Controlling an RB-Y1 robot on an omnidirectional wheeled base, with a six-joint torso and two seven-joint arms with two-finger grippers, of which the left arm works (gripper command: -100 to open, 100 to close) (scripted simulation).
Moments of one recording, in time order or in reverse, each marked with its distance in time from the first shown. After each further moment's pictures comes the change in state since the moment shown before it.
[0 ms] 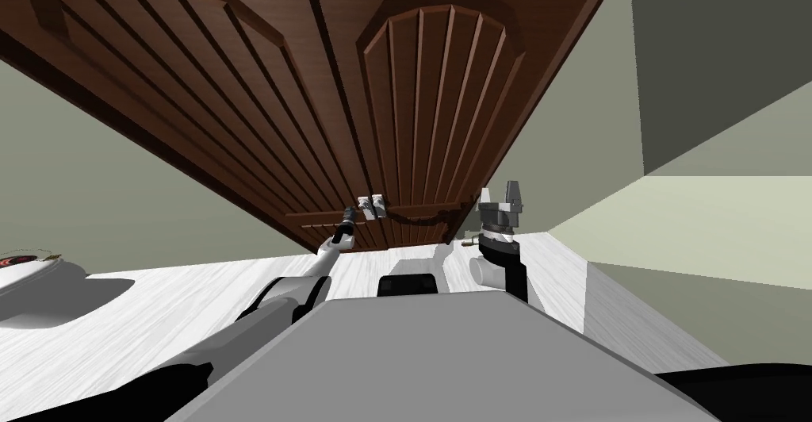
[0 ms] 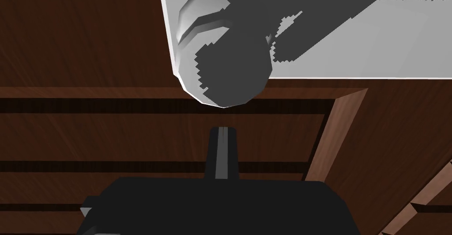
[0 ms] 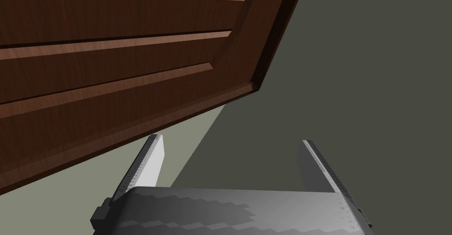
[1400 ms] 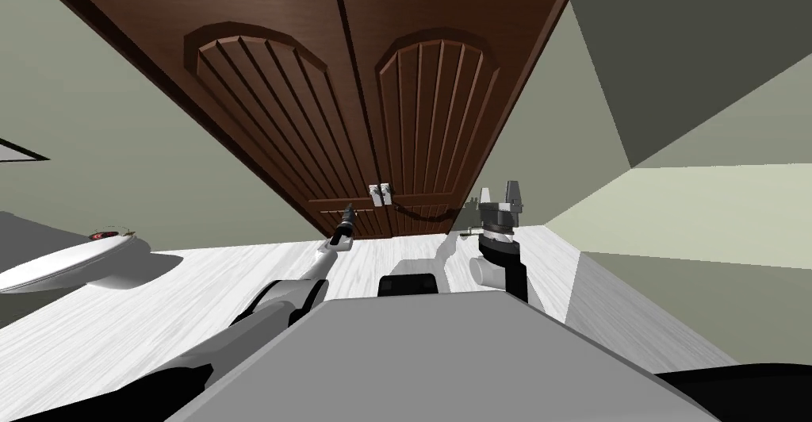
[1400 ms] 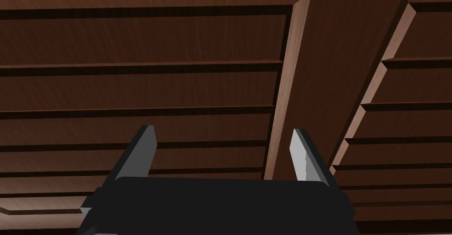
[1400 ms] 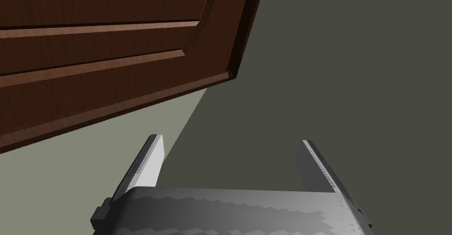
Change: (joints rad) arm 0.026 0.016 -0.016 -0.020 -0.002 0.017 0.022
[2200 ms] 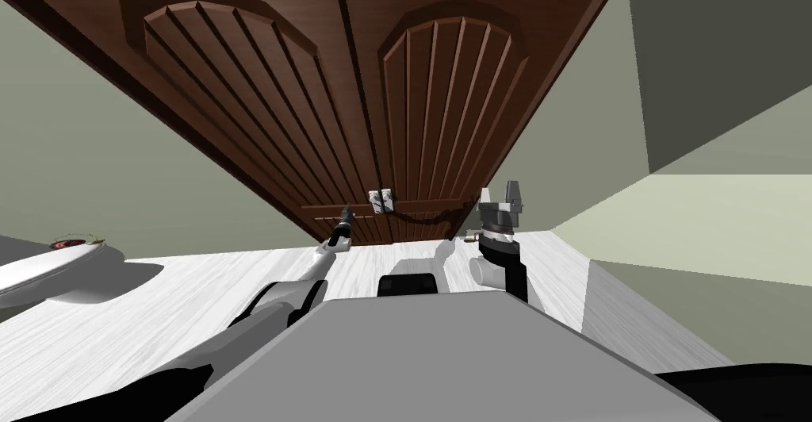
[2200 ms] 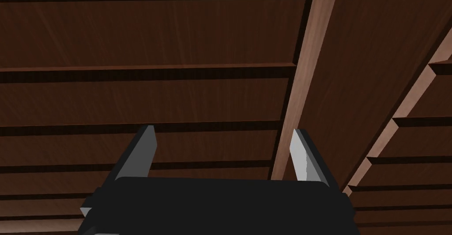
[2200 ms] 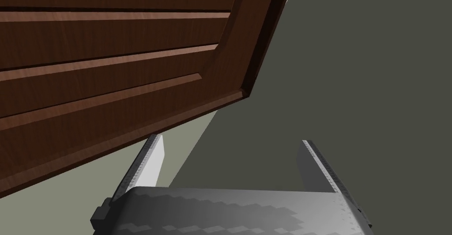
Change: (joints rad) arm 0.008 0.003 0.027 0.004 0.006 -0.006 -0.019
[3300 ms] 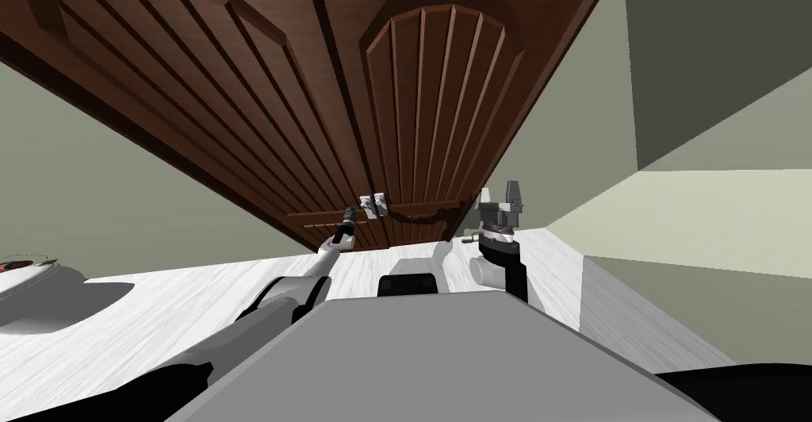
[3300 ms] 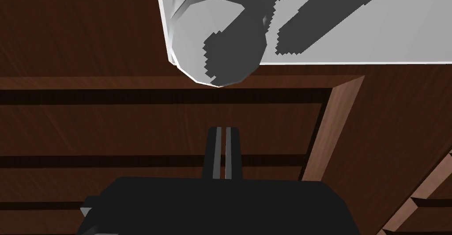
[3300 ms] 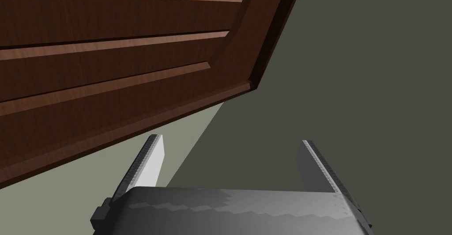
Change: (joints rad) arm -0.035 -0.018 -0.023 0.018 -0.007 -0.013 0.008
